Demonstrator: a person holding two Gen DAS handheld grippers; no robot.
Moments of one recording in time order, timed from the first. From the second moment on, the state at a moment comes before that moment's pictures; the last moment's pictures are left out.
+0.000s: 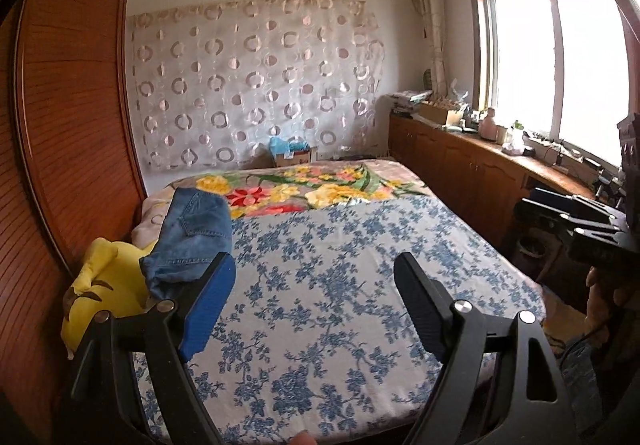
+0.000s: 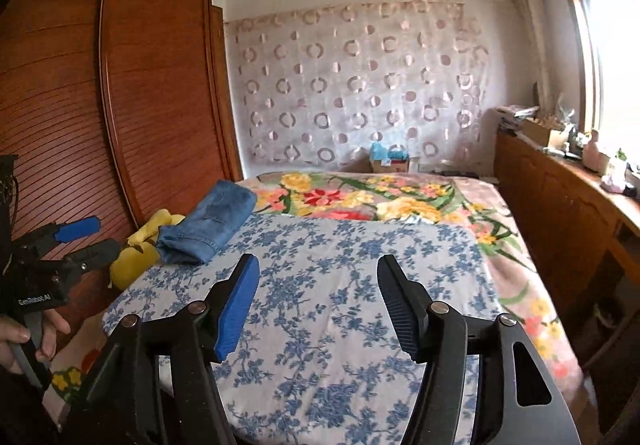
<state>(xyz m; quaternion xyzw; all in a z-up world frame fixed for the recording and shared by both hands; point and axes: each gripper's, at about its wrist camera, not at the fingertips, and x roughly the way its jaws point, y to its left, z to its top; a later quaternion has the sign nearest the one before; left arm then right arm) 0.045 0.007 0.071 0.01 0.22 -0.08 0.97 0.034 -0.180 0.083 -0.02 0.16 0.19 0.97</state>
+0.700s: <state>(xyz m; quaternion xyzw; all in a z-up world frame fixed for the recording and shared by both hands) 0.023 0.000 0.093 0.00 0.19 -0.06 0.98 -0.020 -0.173 0.087 -0.02 0.12 0.16 0.98</state>
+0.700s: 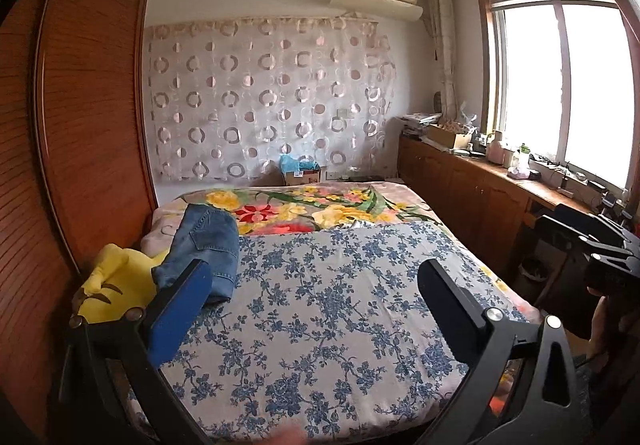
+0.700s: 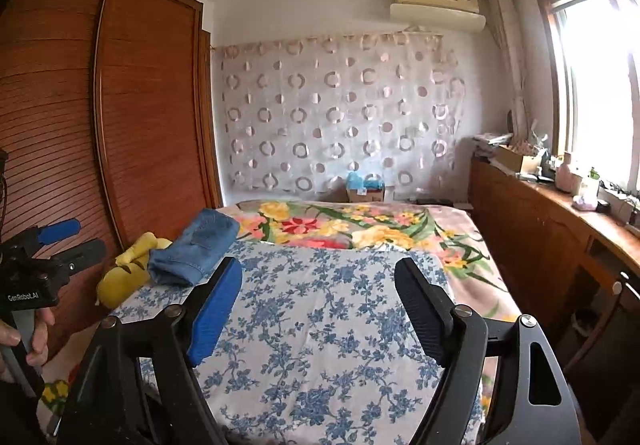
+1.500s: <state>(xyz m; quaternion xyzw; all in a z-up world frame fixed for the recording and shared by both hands) 0.024 -0.001 0.090 -0.01 0.20 -0.04 0.98 -0.014 -0.183 0.088 -0.02 0.12 0.16 0.98</state>
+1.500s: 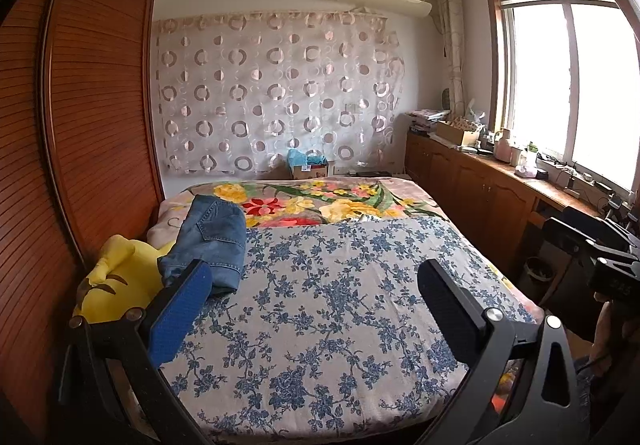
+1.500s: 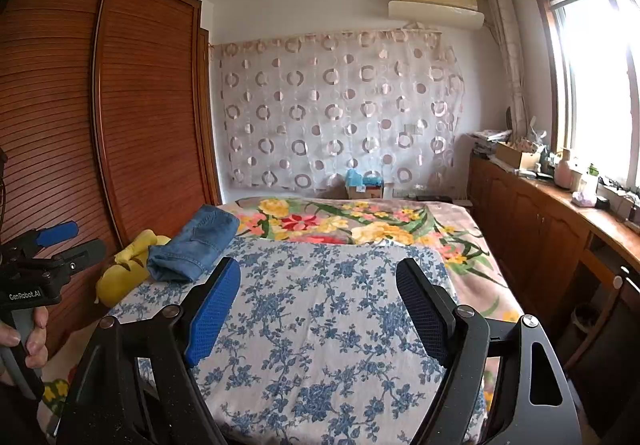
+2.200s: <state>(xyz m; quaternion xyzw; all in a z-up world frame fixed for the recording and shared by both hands) 0.024 0.002 0.090 0.00 0.20 -0.03 0.98 -0.014 -0.188 0.089 -0.02 0.12 0.16 0.98</state>
